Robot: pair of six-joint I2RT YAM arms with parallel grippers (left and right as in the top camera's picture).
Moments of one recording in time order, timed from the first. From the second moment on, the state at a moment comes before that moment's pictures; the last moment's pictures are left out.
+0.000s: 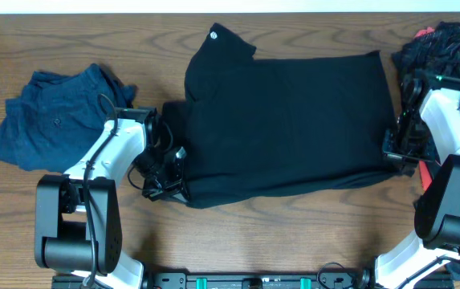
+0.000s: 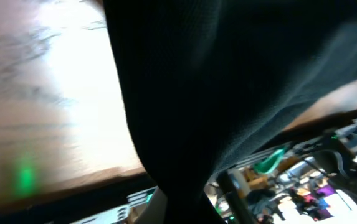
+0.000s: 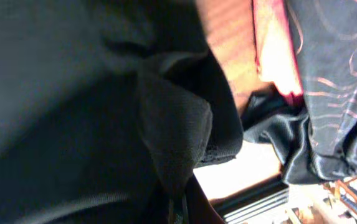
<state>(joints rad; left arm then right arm) -0.10 1.74 1.04 -1.29 0.51 -0.14 -0.20 1.86 1.34 -1.32 0.23 0.24</state>
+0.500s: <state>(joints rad) -0.10 1.67 1.04 -1.21 0.44 -0.13 -0.22 1.86 1.33 -1.26 0.25 0.27</state>
